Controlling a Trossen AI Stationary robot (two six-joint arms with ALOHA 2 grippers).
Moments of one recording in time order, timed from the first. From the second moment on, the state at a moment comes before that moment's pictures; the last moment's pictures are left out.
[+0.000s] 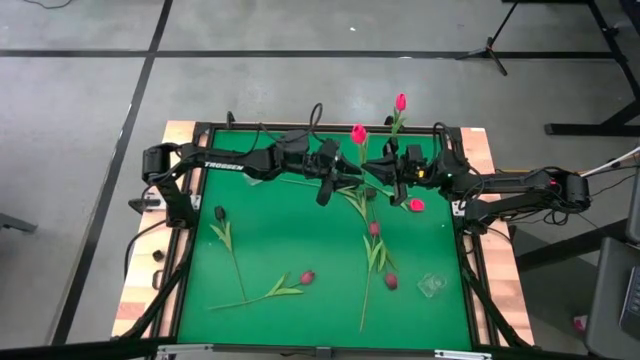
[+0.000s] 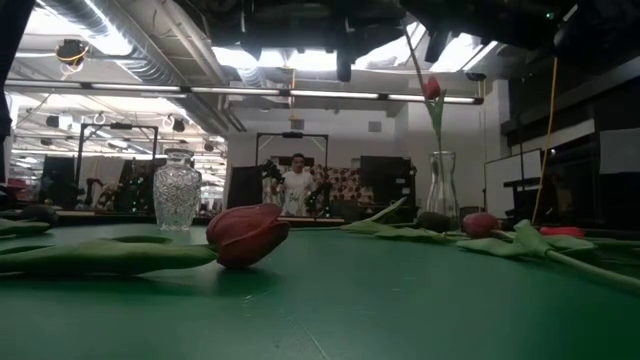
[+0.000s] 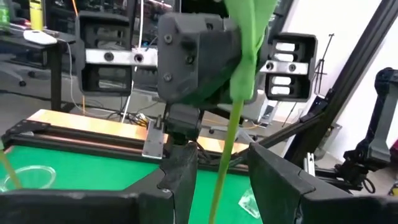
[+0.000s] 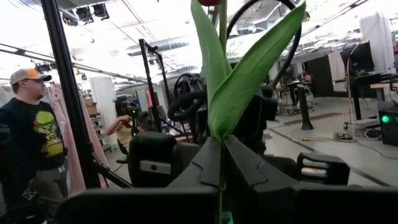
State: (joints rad) left arm 0.23 1.74 1.20 0.51 0.38 -0.25; right arm -0.22 1.12 0.54 0.91 -0.20 0.26
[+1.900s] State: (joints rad) left arm 0.19 1.81 1.20 0.48 0.31 -0.24; right arm -0.22 1.11 0.54 0.78 -0.26 0.31
